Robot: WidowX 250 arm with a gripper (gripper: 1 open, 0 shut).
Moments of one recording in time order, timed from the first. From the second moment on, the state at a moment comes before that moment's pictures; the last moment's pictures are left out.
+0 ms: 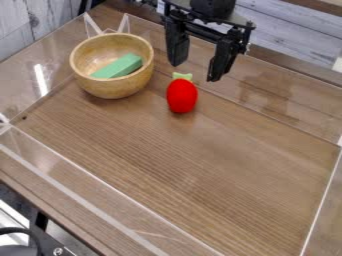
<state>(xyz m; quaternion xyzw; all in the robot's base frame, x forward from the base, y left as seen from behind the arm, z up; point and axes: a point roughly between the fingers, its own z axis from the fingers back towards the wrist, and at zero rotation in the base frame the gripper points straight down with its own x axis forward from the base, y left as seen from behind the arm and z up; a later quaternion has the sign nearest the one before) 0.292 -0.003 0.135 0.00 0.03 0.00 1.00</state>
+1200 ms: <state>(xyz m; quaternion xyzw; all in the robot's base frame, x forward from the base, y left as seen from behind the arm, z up) 0.291 0.110 0.131 0.00 0.00 0.00 1.00</state>
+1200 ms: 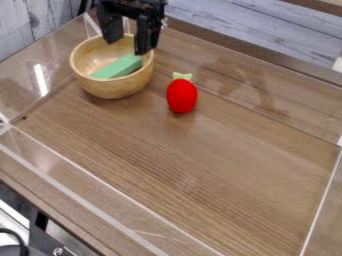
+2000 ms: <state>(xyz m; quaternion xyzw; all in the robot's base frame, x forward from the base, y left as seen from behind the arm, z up) 0.318 0.159 0.094 0.01 -0.01 -0.04 1.00</state>
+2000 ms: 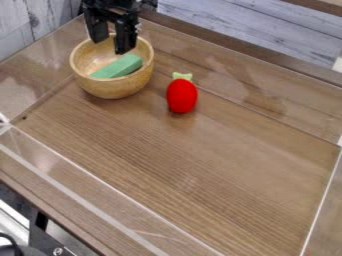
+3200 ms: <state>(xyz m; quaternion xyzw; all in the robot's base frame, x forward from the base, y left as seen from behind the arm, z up) 0.338 0.179 0.078 0.00 -0.02 -0.04 1.00</state>
